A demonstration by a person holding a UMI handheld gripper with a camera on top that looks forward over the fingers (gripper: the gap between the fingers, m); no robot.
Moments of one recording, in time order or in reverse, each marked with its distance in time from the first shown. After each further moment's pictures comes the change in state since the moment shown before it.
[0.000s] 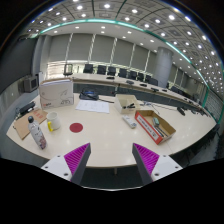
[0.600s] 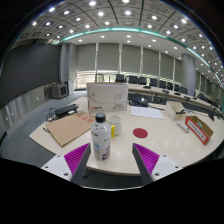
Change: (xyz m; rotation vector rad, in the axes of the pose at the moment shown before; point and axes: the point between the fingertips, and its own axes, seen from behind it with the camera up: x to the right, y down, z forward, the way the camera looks) arm -0.308 0.019 0.008 0.132 -0.321 -0.020
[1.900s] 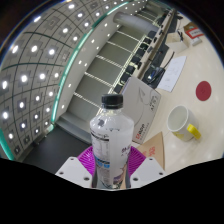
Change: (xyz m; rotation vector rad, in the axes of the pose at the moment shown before) arm -0.138 -0.173 0.201 0.210 -0.334 1.054
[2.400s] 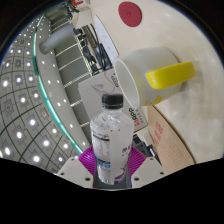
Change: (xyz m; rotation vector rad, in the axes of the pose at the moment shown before) arm 0.049 -0.013 0.035 -0.019 -0.121 0.909
